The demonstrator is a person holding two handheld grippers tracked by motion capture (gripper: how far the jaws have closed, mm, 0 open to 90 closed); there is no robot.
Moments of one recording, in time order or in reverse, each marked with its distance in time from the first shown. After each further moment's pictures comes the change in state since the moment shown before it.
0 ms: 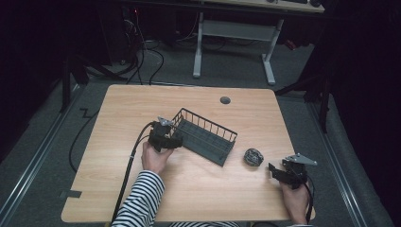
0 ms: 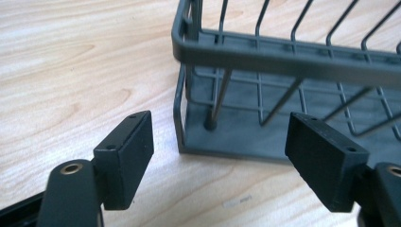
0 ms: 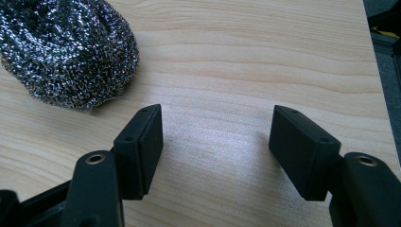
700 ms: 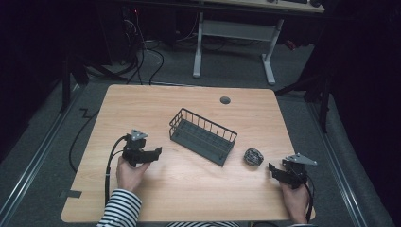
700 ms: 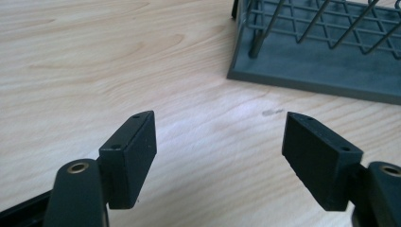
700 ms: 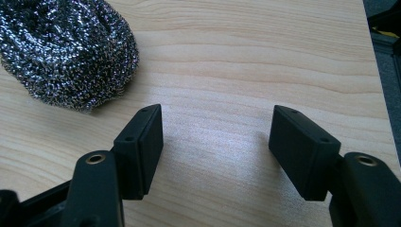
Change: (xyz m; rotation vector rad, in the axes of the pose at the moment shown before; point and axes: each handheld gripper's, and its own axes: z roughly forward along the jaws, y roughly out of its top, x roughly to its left) left arm 0.041 -0.054 -0.061 -0.026 -0.004 -0.037; right arm 0.000 0.000 0.000 0.000 -0.001 0.002
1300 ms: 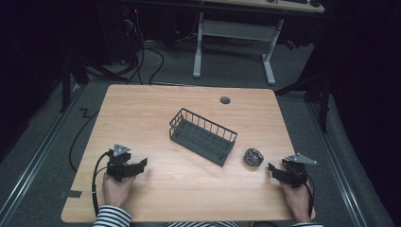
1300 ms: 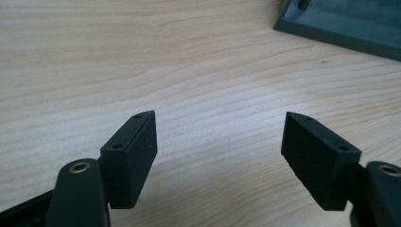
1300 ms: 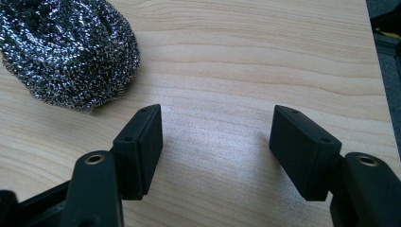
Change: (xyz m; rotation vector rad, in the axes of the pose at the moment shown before) left arm 0.027 -0.054 -0.017 -0.012 0.046 -0.080; right arm -0.001 0.001 0.001 -0.001 0.010 -0.010
